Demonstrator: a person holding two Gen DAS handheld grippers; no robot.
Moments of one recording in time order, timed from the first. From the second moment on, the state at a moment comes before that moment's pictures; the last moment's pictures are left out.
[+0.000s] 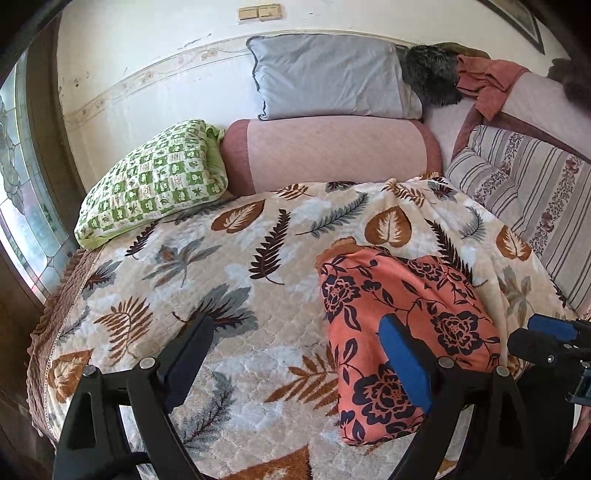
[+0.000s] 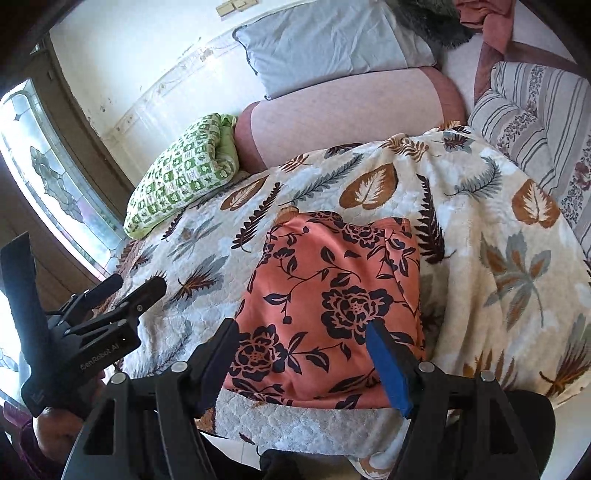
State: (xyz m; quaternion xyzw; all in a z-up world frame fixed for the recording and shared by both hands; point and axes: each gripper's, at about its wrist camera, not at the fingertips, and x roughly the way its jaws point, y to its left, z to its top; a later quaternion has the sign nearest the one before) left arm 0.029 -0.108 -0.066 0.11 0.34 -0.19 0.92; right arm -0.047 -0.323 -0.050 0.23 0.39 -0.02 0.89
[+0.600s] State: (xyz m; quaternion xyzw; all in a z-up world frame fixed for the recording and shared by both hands) left arm 0.034 -0.117 -0.079 0.13 0.35 -0.18 0.91; right arm -0.053 -0.340 -0.063 0.26 0.39 -0.03 0.88
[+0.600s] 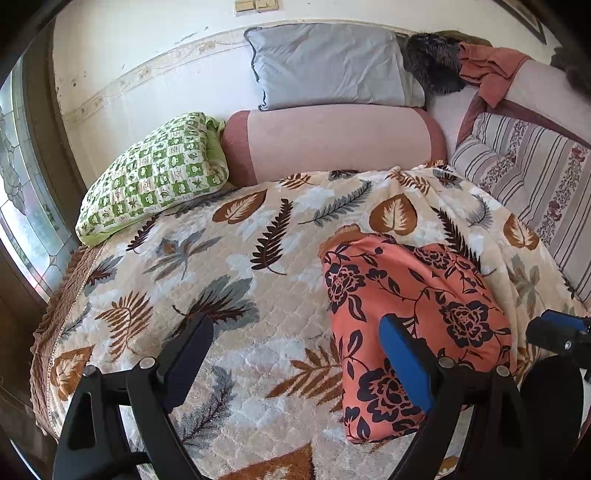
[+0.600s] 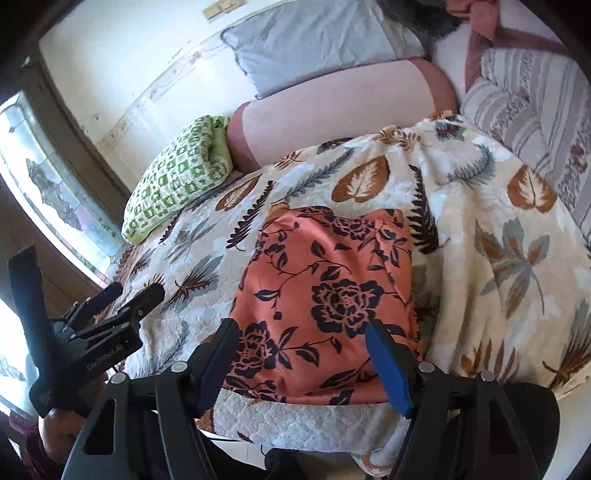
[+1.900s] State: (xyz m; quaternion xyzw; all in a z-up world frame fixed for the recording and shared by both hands) left arm 0.167 -0.217 -0.201 0.21 0.48 -0.16 0.84; right arm 0.101 -0.439 -0.197 0.33 0.51 -0.05 0.80
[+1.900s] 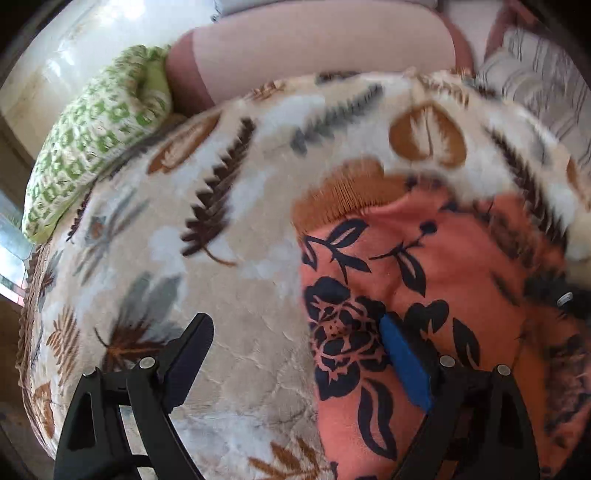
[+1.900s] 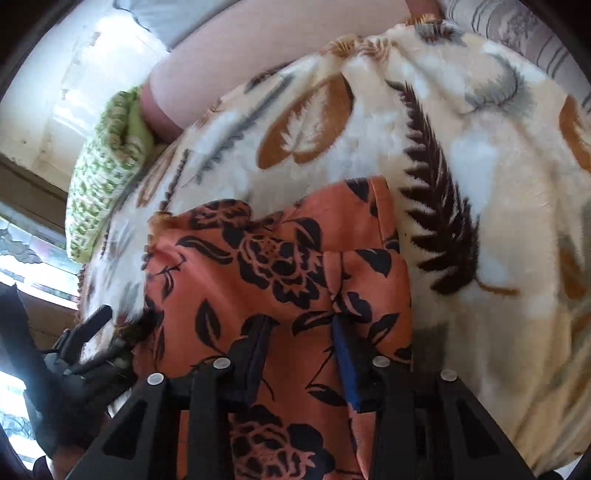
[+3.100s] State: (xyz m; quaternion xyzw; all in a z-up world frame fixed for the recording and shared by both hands) left arm 0.102 -0.161 -0.145 0.15 0.44 -0.20 0.87; right arm 0.016 -0.432 -0.172 0.30 0.50 -0.01 0.81
